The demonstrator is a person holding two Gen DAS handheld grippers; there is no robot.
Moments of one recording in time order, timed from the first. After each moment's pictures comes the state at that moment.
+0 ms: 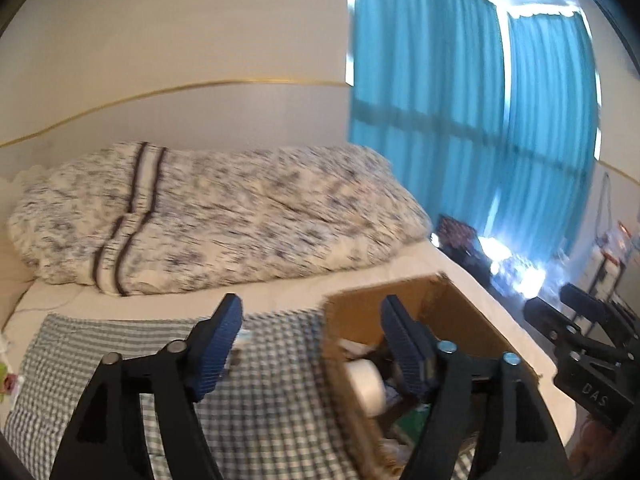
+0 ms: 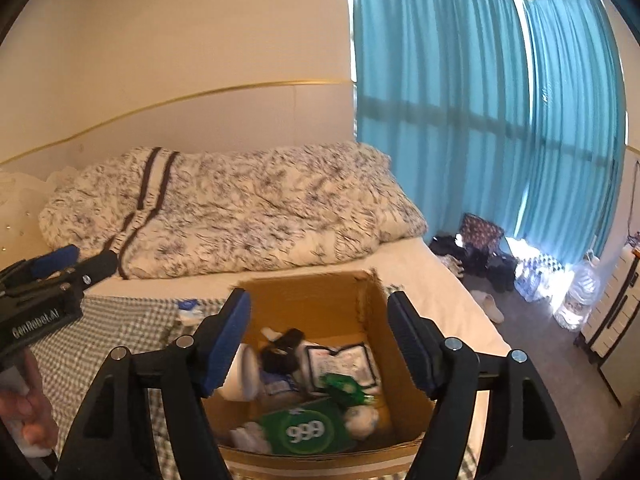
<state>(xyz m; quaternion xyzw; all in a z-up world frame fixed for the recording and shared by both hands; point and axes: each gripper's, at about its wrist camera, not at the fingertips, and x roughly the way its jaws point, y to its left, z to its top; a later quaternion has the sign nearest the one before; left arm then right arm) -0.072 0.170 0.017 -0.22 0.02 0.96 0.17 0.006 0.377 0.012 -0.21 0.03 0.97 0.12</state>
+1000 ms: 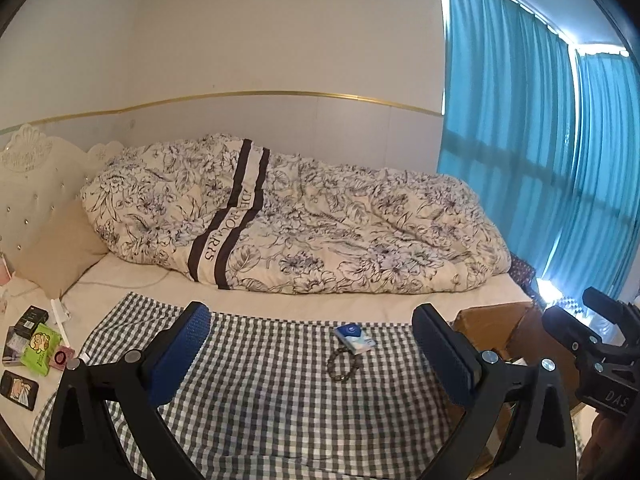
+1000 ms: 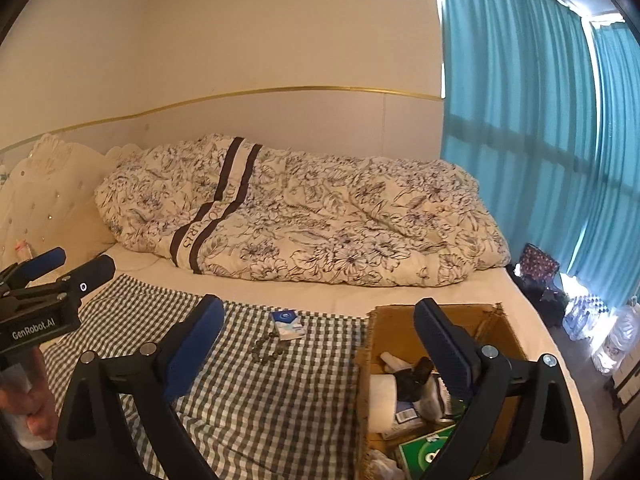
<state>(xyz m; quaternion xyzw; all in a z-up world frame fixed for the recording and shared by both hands) -0.093 0.011 0.011 -0.22 -0.02 0.97 0.07 -0.054 0.238 0.010 -0.22 -0.01 0.98 0.00</state>
